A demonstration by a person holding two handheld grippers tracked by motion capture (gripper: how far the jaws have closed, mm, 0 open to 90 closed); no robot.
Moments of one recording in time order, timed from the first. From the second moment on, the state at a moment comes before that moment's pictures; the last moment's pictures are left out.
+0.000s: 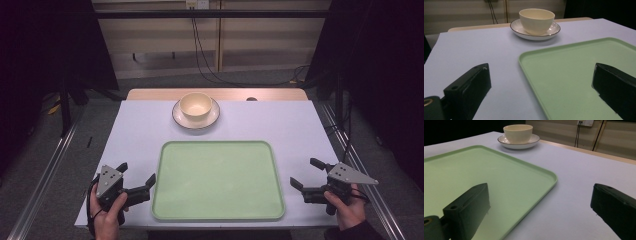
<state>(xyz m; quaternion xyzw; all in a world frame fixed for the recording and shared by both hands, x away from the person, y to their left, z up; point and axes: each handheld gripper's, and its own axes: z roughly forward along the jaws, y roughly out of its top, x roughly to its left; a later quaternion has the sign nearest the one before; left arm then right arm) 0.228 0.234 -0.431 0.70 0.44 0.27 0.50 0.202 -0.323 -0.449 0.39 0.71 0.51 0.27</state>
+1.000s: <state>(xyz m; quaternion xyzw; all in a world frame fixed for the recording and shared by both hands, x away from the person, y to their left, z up) 0.268 0.200 -0.417 0.70 0.41 0.26 0.52 0.202 -0.322 -0.450 0.38 0.70 0.53 0.28</state>
